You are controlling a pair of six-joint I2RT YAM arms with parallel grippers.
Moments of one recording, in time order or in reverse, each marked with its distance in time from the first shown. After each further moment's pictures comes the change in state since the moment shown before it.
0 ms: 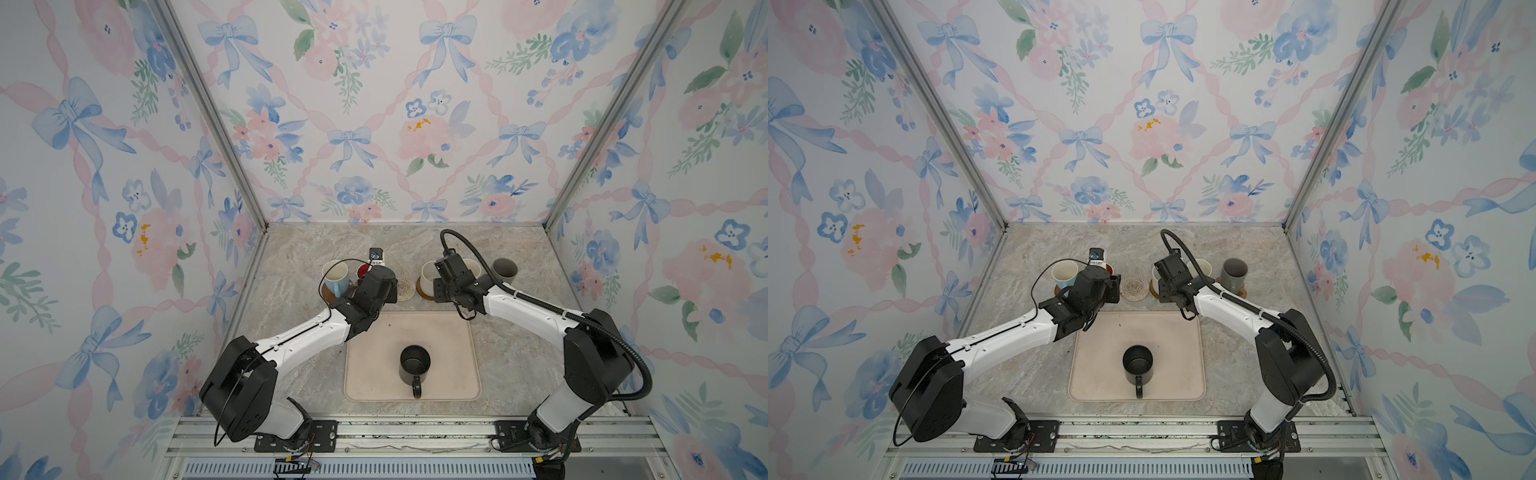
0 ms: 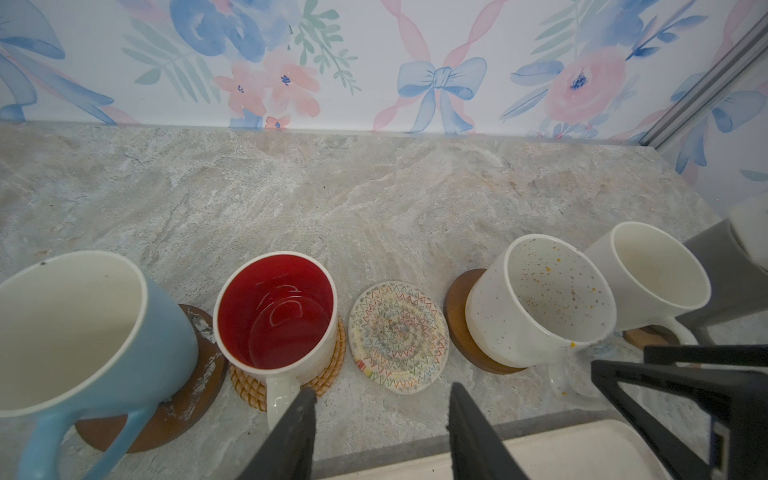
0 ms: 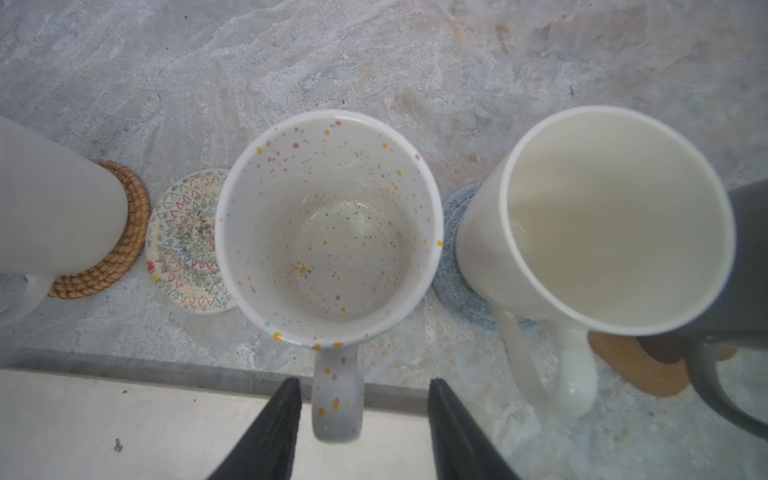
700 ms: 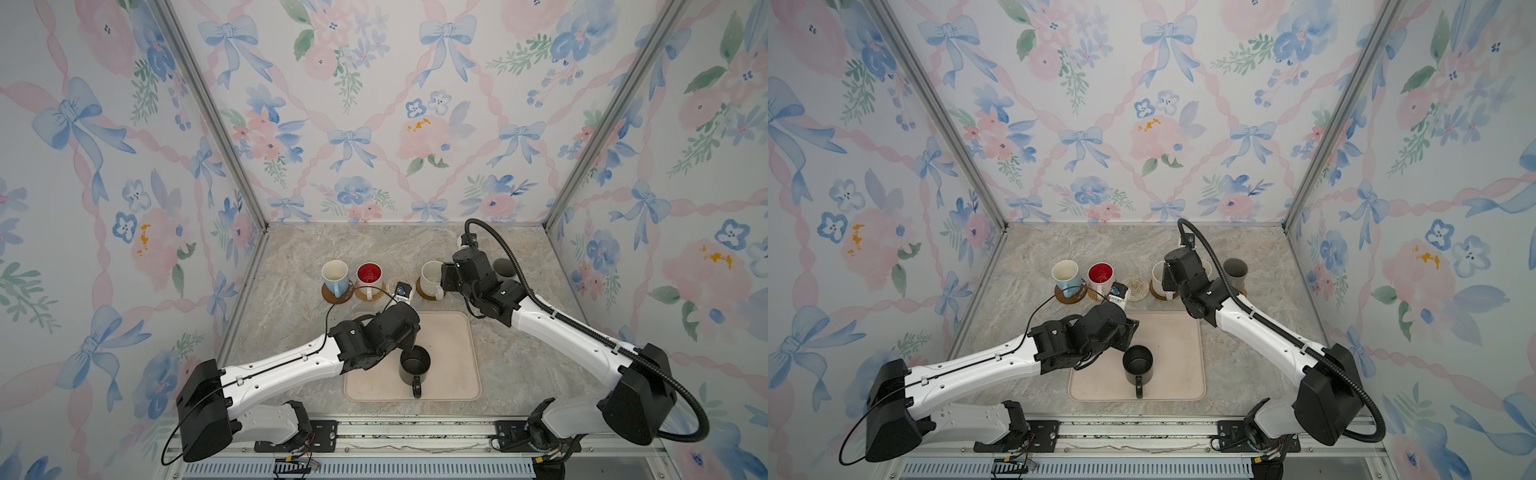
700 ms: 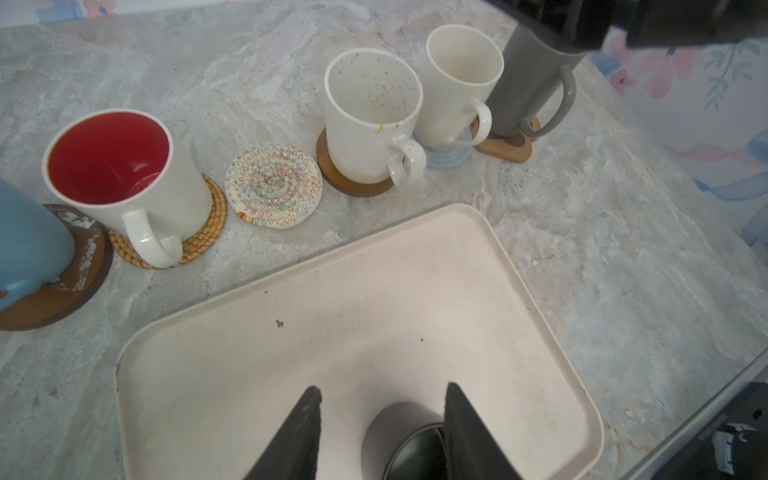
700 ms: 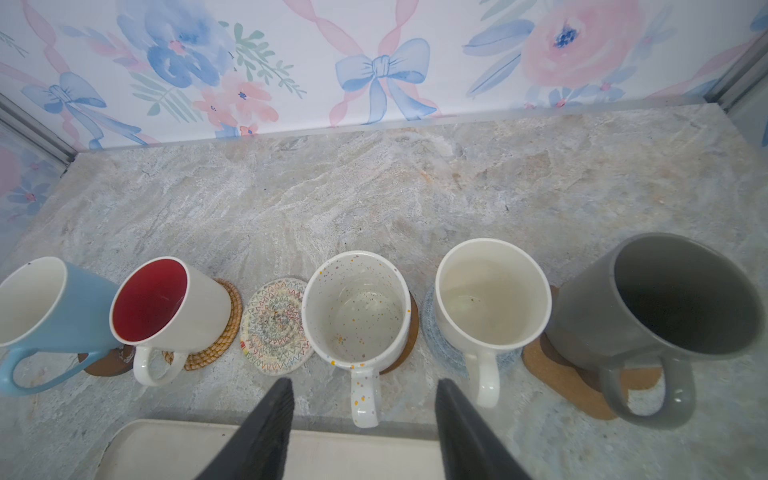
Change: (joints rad) left arm -0.382 -0.178 0.042 -0.473 0.044 -0.157; right arm 0.038 -0.241 -0.043 0.112 0.102 0.030
